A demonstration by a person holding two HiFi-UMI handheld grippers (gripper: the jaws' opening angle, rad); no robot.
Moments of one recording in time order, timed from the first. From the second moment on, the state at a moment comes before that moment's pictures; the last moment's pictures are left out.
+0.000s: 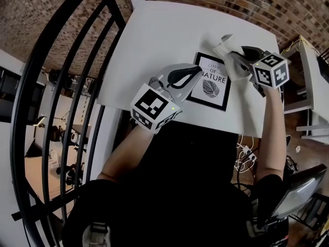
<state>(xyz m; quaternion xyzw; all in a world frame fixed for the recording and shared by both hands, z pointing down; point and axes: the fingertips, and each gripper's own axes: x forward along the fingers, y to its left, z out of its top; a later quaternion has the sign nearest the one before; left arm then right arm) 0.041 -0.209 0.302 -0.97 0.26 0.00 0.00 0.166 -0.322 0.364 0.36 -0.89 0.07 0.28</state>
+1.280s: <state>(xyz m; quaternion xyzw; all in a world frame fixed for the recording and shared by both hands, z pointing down) -0.007 -0.219 0.309 -0.95 0.32 0.00 0.00 0.014 -0.167 0.395 0.13 -0.89 -0.12 0.42</state>
